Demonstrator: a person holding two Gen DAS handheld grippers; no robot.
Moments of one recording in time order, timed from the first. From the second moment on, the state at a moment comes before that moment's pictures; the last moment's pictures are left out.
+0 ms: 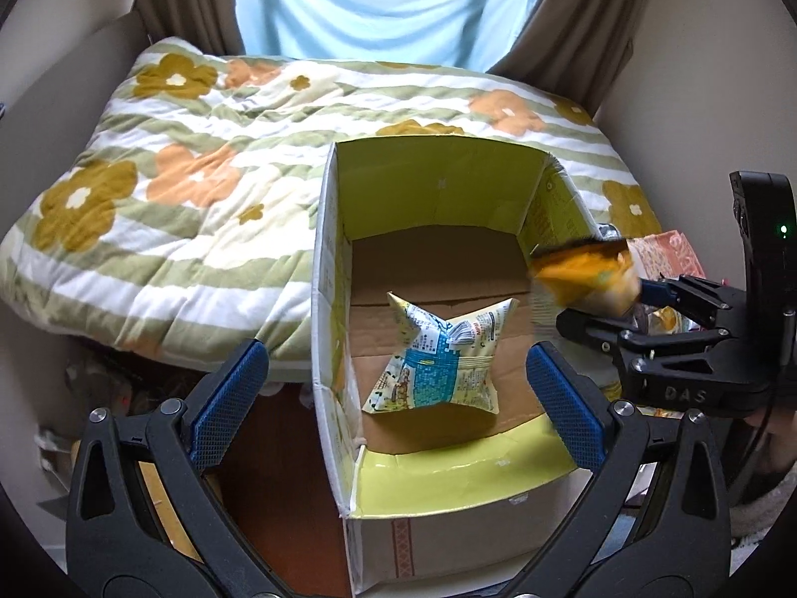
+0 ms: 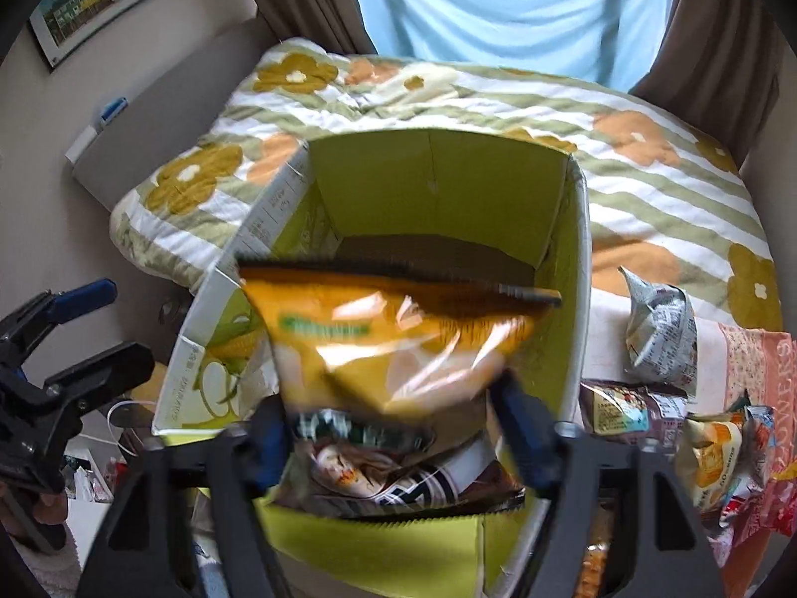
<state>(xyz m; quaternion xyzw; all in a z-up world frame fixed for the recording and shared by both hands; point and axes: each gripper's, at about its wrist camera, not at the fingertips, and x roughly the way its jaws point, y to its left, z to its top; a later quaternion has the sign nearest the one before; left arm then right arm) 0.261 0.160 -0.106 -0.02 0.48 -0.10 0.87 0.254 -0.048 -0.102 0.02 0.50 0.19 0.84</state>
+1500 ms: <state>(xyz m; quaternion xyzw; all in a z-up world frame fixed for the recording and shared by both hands) 0.243 -0.128 -0.102 -0.05 0.48 -0.10 0.87 0.307 -0.324 -0.053 0.03 0.50 0.22 0.84</state>
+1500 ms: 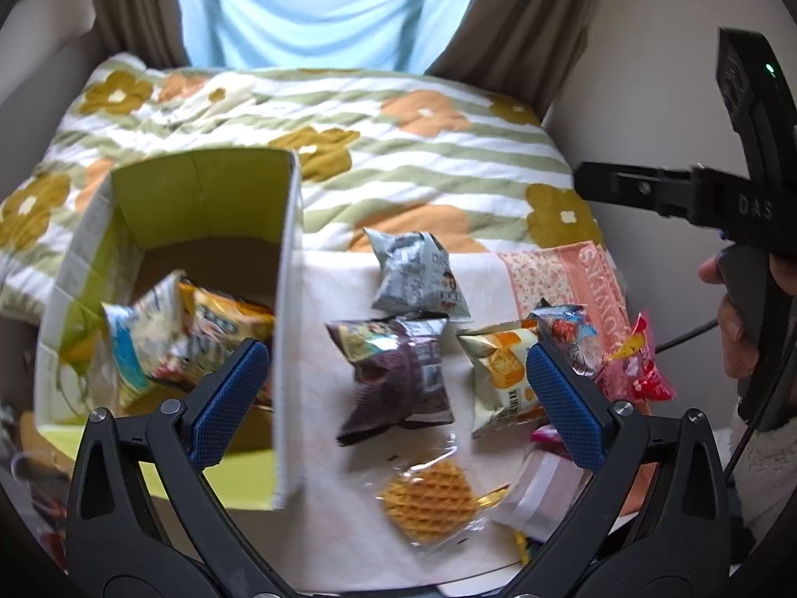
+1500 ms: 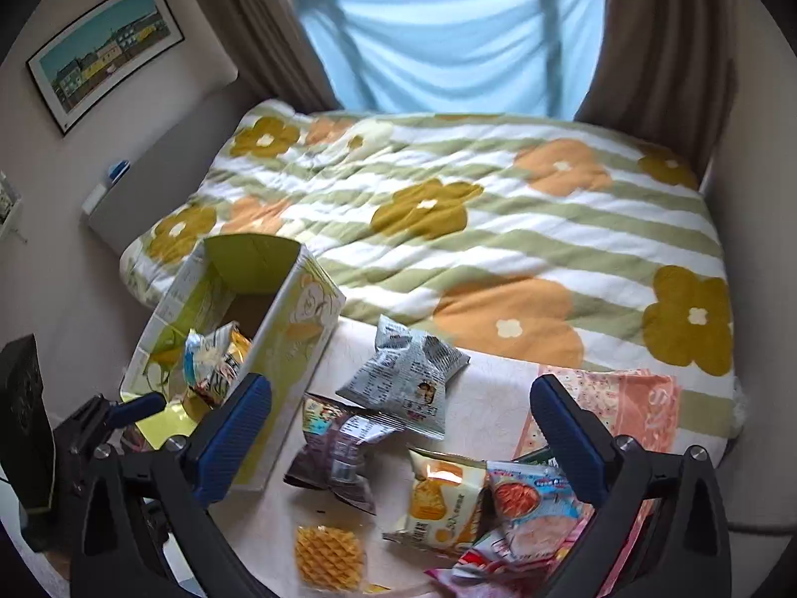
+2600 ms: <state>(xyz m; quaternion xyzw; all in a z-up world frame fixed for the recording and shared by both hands) 0.300 -0.174 -0.258 -0.03 0.59 0.04 0.80 0.417 -0.291 -0.251 0.19 0.68 0.25 0.66</state>
